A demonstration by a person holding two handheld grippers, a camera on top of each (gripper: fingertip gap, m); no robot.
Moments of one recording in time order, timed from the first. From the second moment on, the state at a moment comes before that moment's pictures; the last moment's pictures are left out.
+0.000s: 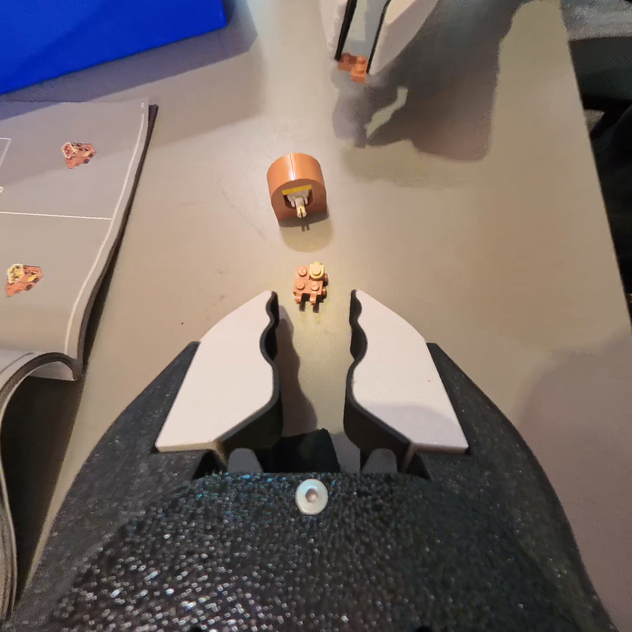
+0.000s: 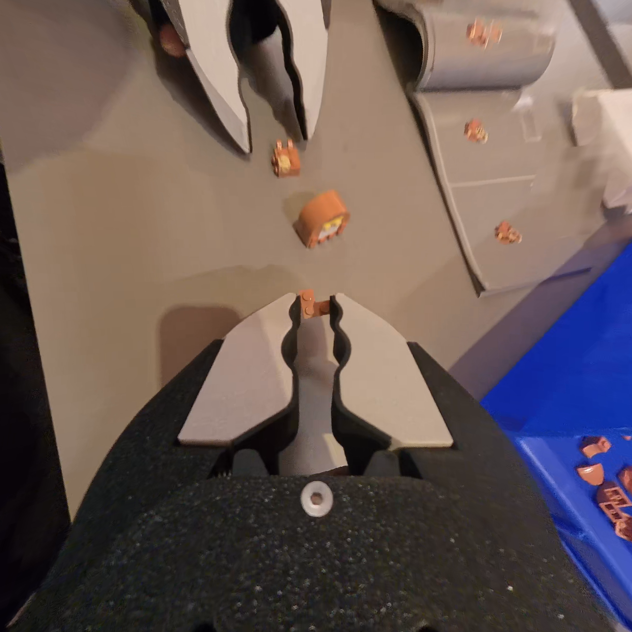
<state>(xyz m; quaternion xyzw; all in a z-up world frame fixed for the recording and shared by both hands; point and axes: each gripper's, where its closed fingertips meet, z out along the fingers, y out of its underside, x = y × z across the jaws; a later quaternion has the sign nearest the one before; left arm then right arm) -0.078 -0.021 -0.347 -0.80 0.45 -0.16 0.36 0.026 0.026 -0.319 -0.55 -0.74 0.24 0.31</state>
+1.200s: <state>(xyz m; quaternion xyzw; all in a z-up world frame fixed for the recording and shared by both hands) -0.059 -0.027 -0.279 -0.74 0.21 -0.53 0.36 -0.070 -0.022 -0.278 -0.44 -0.69 0.23 0.53</state>
